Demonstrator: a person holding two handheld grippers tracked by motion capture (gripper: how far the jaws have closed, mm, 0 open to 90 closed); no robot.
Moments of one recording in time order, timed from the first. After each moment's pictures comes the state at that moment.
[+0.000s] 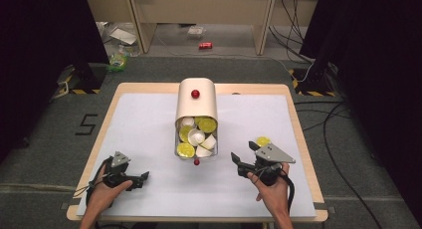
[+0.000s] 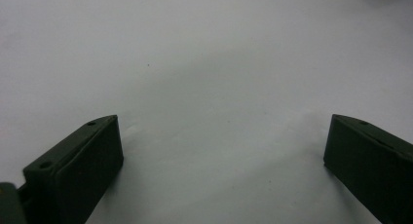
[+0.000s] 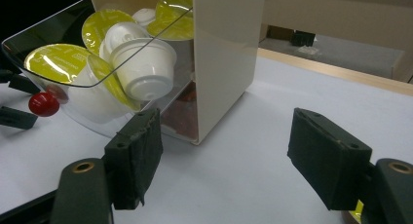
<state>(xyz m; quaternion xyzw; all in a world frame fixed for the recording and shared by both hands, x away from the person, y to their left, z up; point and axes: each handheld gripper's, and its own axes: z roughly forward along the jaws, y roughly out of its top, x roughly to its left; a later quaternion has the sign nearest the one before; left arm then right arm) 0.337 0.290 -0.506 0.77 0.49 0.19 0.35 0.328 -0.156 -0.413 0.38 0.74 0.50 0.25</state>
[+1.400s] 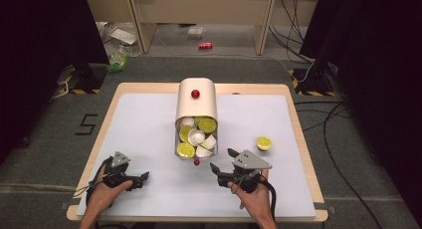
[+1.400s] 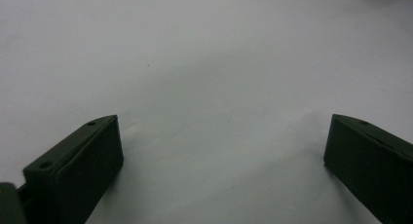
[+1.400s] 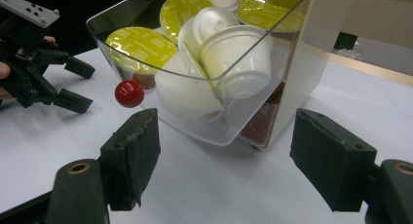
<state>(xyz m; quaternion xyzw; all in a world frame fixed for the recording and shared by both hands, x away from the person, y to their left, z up) 0.337 0.289 -0.506 0.77 0.49 0.20 0.35 0.315 -0.107 -0.424 0.33 0.77 0.50 0.22</state>
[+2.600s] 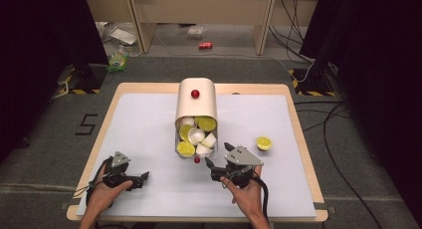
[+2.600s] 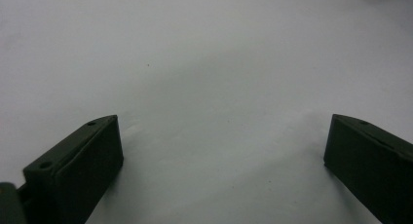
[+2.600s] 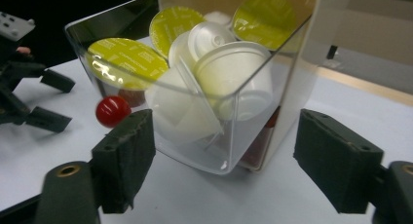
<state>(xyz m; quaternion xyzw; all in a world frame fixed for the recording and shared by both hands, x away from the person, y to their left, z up) 0.337 0.289 -0.506 0.77 0.49 0.20 0.35 0.326 -0.090 -0.422 0.34 0.75 0.50 0.25</state>
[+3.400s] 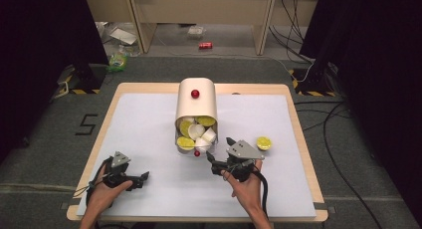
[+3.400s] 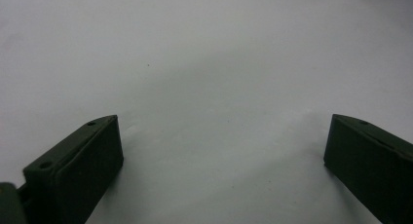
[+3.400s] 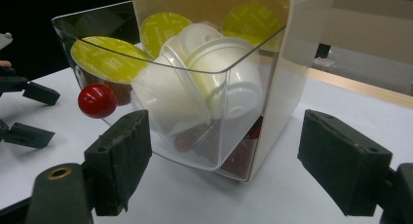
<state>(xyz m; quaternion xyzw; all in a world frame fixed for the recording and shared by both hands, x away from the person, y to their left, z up) 0.337 0.289 -0.506 0.77 0.49 0.20 0.35 0.341 -0.092 -0.422 0.35 0.74 0.51 0.25</state>
